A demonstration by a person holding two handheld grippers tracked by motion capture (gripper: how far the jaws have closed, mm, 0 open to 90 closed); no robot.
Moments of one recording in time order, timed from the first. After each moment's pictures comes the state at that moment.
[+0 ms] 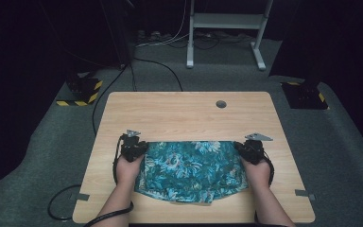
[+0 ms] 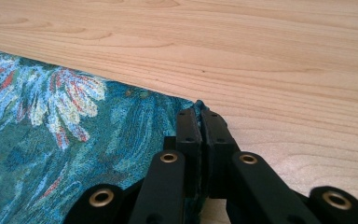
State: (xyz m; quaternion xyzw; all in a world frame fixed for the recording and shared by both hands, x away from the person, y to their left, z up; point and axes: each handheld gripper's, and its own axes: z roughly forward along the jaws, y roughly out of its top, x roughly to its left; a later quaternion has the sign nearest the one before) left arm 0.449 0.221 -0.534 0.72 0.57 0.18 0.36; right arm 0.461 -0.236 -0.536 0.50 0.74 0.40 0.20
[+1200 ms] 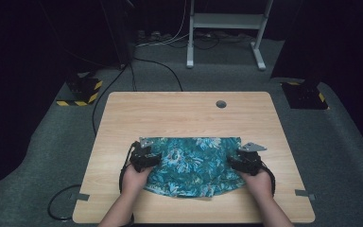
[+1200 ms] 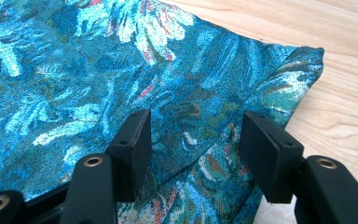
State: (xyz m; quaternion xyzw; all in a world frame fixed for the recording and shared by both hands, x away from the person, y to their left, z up) left arm 0.422 0.179 -0.535 0.77 0.50 0.19 0.34; right arm 0.427 -0.223 -0.541 0.43 0.80 0.37 0.20
